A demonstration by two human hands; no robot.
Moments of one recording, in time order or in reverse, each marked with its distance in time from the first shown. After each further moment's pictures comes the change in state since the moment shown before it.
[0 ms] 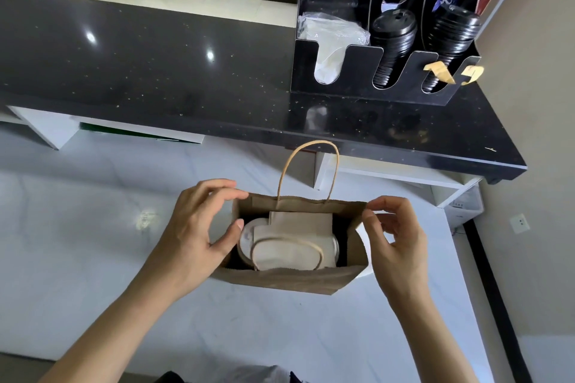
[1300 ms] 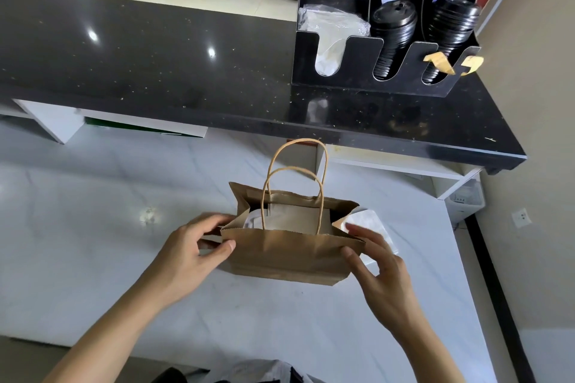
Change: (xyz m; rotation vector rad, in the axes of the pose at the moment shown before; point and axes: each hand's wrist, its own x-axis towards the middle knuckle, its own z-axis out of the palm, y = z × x) left_hand -0.035 -0.013 0.005 -0.378 -0.182 -0.301; right_hand -0.042 0.044 -0.010 -0.071 -0.320 0.002
